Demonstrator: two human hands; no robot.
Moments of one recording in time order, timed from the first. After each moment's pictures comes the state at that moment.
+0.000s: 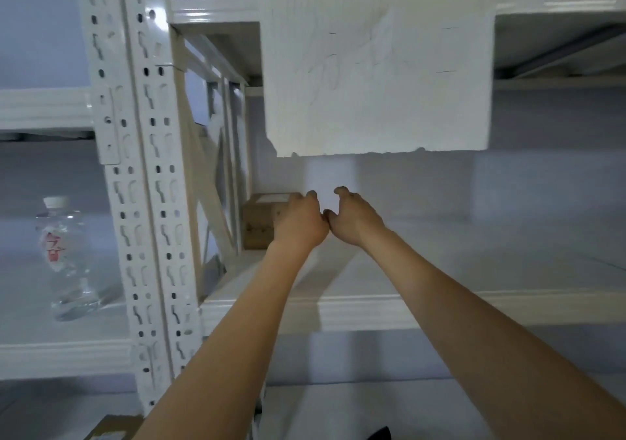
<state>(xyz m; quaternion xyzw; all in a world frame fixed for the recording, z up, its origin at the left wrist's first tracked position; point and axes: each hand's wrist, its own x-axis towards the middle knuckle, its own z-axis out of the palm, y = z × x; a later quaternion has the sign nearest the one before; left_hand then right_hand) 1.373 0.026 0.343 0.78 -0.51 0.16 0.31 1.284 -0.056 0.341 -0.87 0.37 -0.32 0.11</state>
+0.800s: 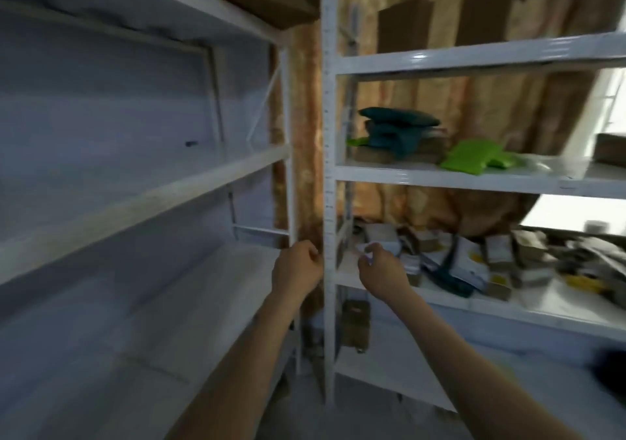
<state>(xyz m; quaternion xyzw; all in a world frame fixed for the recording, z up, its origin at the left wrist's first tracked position) 0.764 0.055 0.160 0.39 -0.85 -0.22 0.27 0.612 0.141 0.134 -0.41 0.85 -0.33 0.06</state>
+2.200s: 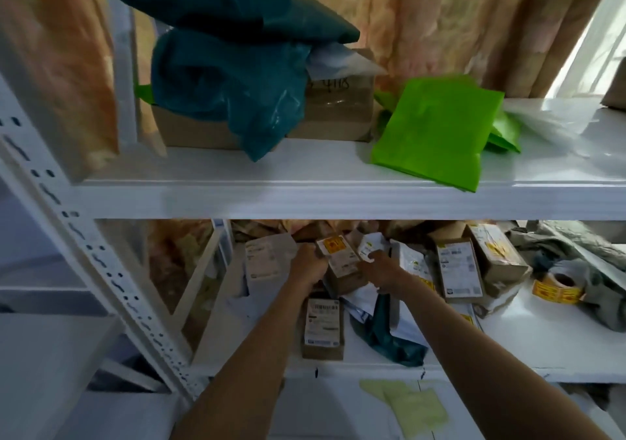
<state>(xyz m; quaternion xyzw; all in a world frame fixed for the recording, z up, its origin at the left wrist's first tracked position) 0.102 -0.179 -0.035 0.31 -0.81 -0.50 0.06 0.021 -0.029 -0.015 -0.11 0.84 -0.42 0.32</state>
